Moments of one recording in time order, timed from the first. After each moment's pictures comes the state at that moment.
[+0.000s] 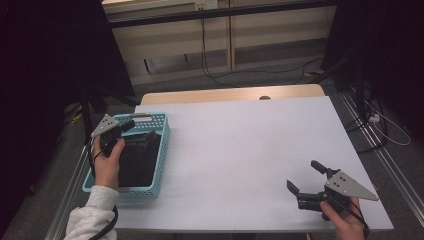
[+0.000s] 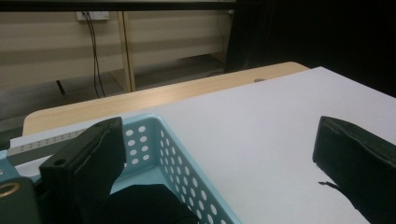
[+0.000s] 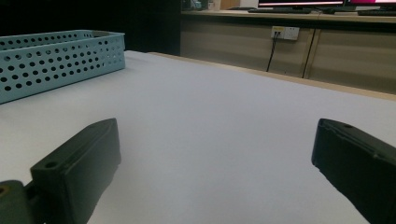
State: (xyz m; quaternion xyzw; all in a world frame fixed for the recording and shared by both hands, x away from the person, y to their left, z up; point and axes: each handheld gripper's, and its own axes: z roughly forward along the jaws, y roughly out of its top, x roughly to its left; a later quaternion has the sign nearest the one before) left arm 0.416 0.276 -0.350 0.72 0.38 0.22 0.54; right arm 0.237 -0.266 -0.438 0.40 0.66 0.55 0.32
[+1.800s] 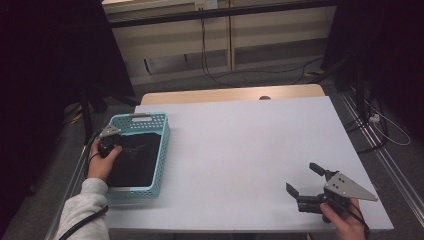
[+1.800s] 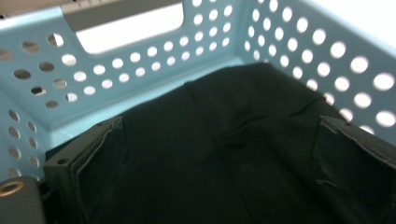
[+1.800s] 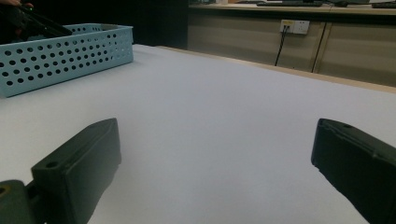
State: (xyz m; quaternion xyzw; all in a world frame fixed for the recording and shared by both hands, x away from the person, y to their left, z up) left arm 0.454 0.327 -0.417 0.80 0.42 0.19 0.38; right arm 0.235 -0.265 -0.440 0.40 0.67 0.55 0.30
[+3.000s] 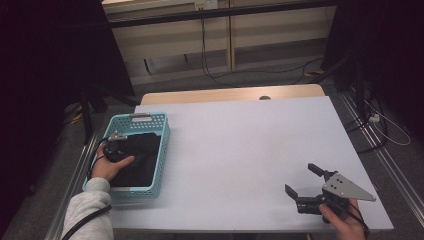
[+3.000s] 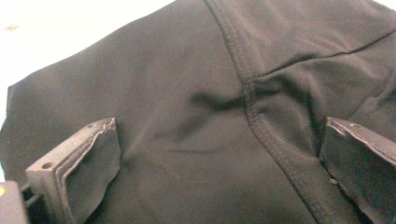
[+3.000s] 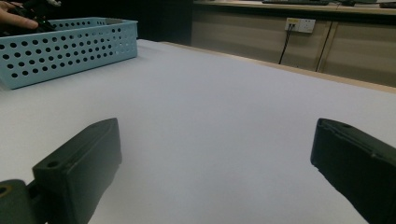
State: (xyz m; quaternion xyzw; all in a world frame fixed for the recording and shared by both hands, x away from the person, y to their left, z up) left arm 0.460 0.329 -0.449 0.82 0.44 0.16 0.31; right arm 0.234 -0.263 -0.440 0.39 0.68 0.54 0.30
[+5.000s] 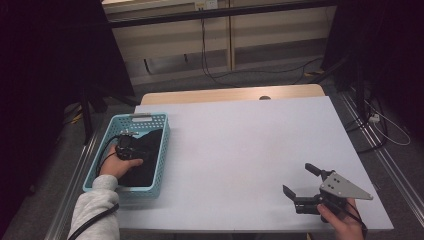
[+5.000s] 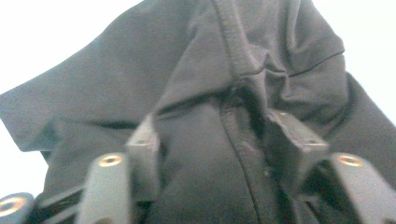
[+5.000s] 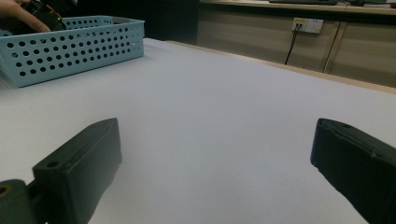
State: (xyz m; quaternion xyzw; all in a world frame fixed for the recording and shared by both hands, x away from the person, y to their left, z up) left arm 0.459 0.290 -0.438 0.80 0.50 0.09 0.31; right arm 0.236 -0.259 -0.440 0.38 0.69 0.54 0.30
